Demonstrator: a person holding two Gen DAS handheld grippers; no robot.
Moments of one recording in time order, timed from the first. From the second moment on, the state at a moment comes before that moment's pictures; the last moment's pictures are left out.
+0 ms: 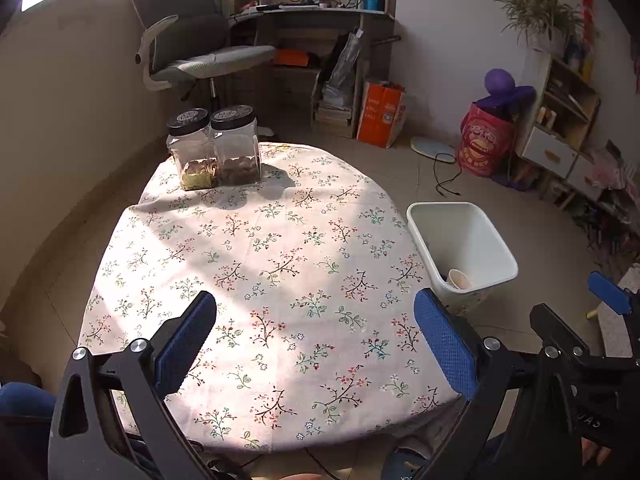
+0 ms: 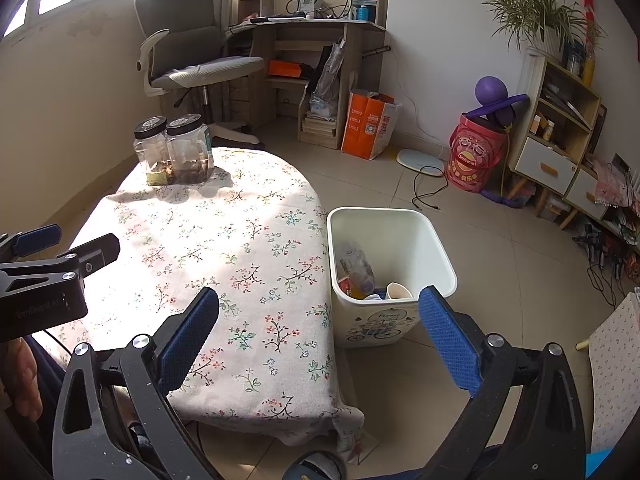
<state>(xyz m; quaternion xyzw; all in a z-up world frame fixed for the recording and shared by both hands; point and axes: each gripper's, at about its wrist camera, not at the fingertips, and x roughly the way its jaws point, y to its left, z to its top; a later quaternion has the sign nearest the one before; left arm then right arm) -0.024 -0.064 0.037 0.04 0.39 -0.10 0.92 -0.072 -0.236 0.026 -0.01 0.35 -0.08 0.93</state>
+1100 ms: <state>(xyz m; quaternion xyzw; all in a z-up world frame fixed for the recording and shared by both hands) -0.028 -0.066 0.045 0.06 0.35 -0.09 0.93 -0.073 -0.239 0.020 0.00 0.35 -0.08 0.93</state>
